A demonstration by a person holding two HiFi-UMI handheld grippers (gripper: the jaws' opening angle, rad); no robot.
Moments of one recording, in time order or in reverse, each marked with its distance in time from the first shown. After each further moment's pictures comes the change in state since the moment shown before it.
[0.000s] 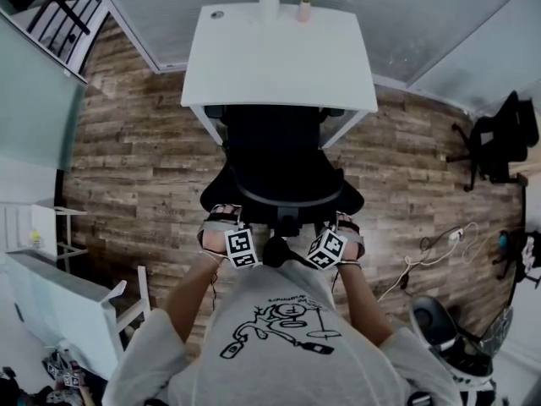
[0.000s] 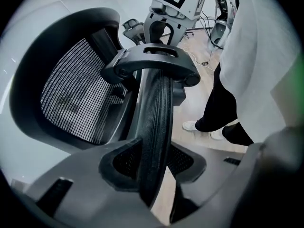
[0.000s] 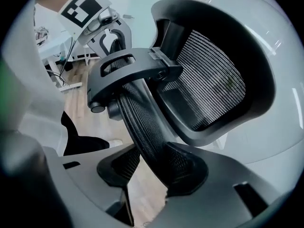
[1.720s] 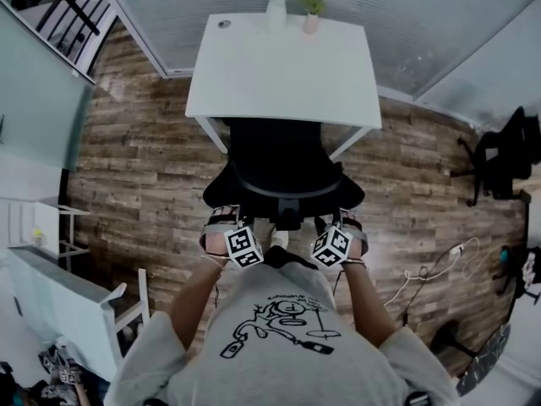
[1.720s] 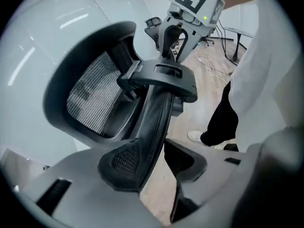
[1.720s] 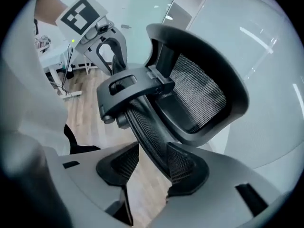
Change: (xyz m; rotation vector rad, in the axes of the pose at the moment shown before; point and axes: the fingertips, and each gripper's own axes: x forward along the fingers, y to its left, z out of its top) left arm -0.002 0.053 0.010 -0.215 0.008 0.033; right arm 0.007 -0.059 0.031 0.016 -0.100 0.026
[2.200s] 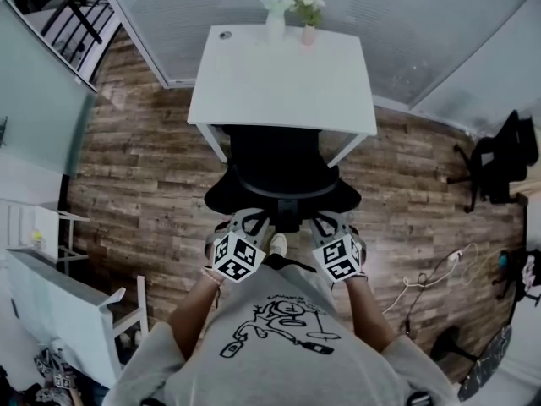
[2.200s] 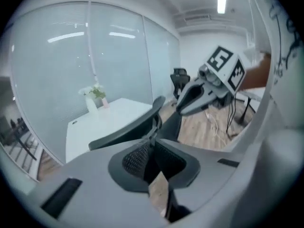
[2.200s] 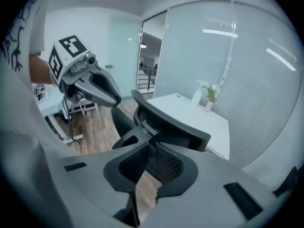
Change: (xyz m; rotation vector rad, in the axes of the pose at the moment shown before) left arm -0.106 0.035 0.080 -0.445 -0.465 -0.067; right arm -0.087 -0.019 0.071 0.318 -0.319 0.020
